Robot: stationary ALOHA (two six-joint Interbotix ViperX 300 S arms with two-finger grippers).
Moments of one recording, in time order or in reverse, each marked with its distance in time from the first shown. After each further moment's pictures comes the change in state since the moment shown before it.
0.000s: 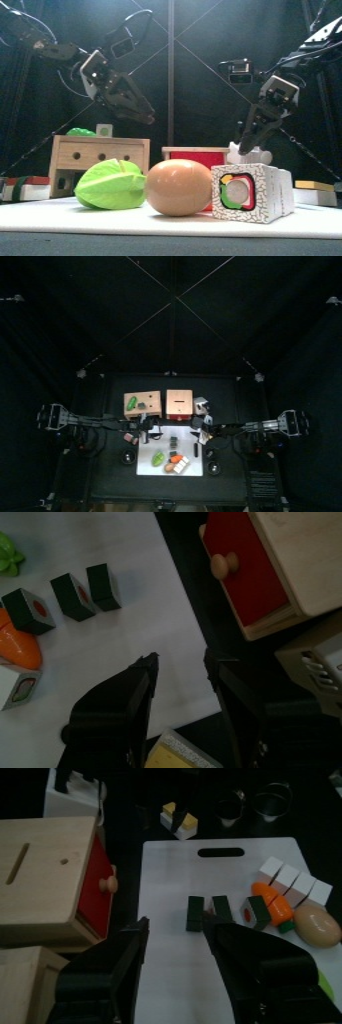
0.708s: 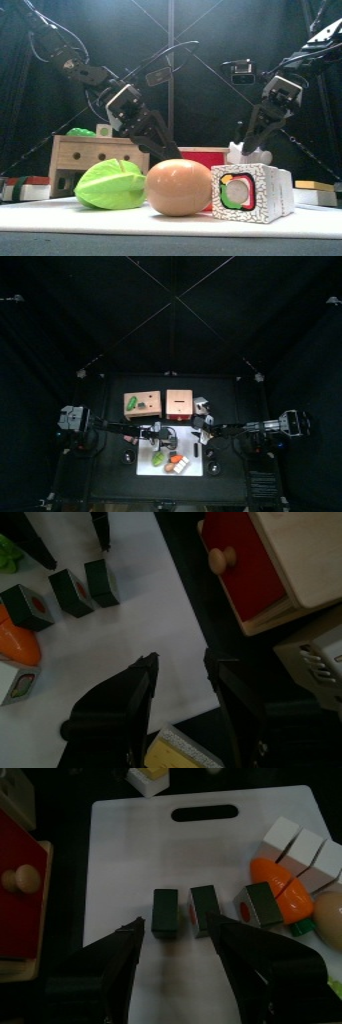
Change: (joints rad) left arm -0.043 0.233 -0.153 -0.009 0.035 0.002; right arm 0.000 -0.002 0.002 0.002 0.002 0.000
